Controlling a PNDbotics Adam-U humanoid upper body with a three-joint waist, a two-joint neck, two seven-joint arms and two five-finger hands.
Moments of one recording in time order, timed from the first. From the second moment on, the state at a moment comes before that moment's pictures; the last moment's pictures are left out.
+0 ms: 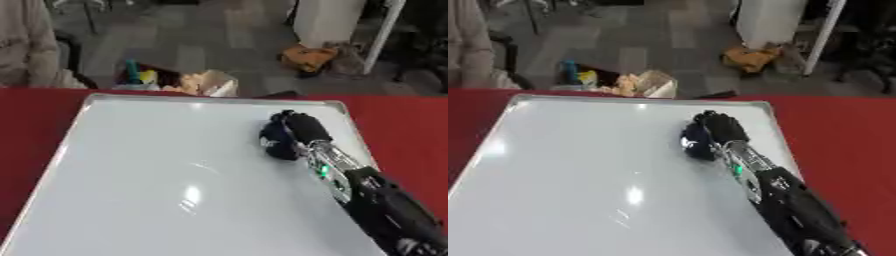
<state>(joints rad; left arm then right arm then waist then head) -0.44 0.31 0.05 -1.79 0.14 -0.02 -0.05 -0.72 -0.60 0.20 -1.08 0.97 0.14 0.01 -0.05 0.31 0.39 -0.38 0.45</state>
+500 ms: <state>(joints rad) -0.46 0.31 0.04 -1.79 0.14 -0.02 -0.06 -0.78 -0.56 0.23 -1.07 1.00 0.09 0.02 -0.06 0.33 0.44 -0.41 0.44</state>
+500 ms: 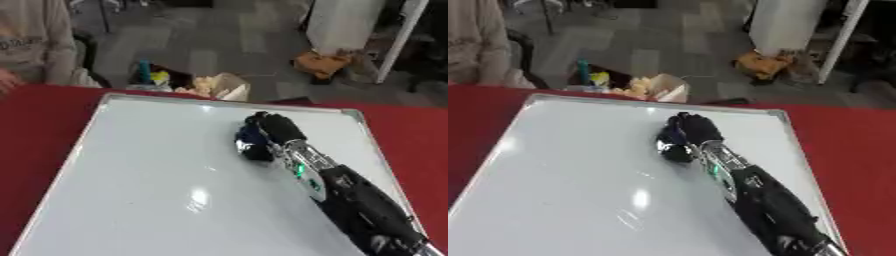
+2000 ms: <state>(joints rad) -0.46 0.30 0.04 -1.79 0.14 -0.03 -0.06 -0.69 -0.63 0.14 -1.05 0.93 0.20 -0.06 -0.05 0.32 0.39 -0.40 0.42</state>
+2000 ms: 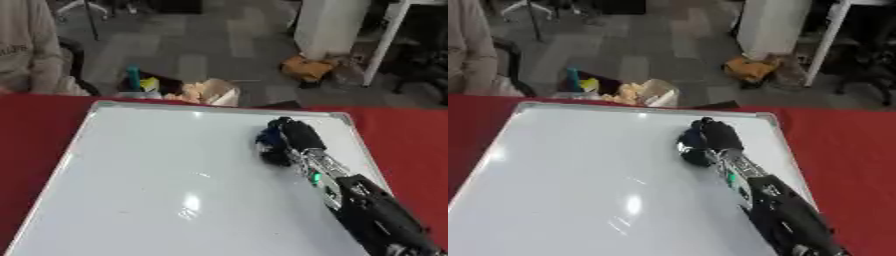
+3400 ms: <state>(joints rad) -0.46 0.30 0.04 -1.79 0.14 -0.03 -0.06 -0.79 -0.54 0.25 -1.04 0.96 0.08 0.03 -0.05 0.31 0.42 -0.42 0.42</state>
